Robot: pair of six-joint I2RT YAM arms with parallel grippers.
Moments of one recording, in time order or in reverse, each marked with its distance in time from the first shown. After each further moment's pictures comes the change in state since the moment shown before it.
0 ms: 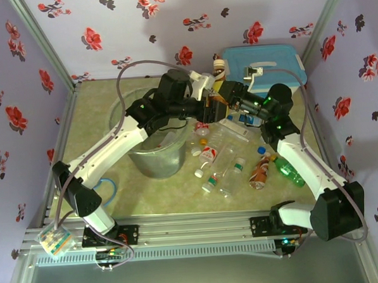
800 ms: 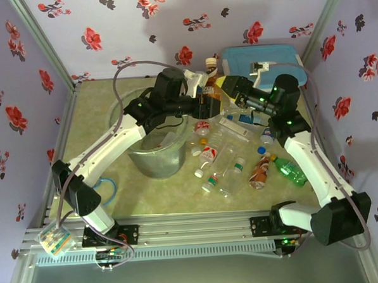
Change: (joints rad) left arm 0.061 -0.006 -0.047 0.034 0.002 -0.019; right arm -0.064 -0.056 0.156 -0.409 0.037 -0.208
